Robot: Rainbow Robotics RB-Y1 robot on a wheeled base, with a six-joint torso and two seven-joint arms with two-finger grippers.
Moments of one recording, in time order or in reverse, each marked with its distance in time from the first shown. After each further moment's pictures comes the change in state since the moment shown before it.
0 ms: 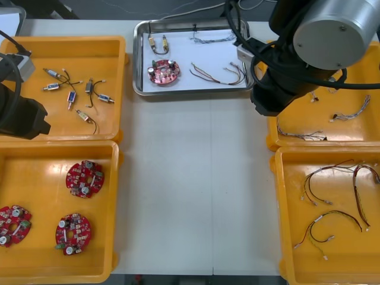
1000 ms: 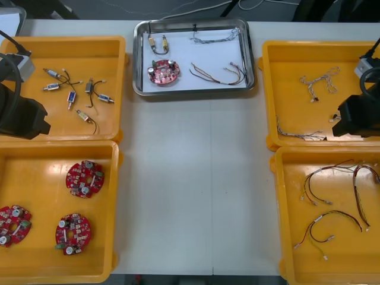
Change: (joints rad) right arm 0.523 -0.159 -0.580 -0.152 -0.115 0.139 -0.350; left arm 0.000 0.000 0.000 -0.001 0.000 0.000 0.000
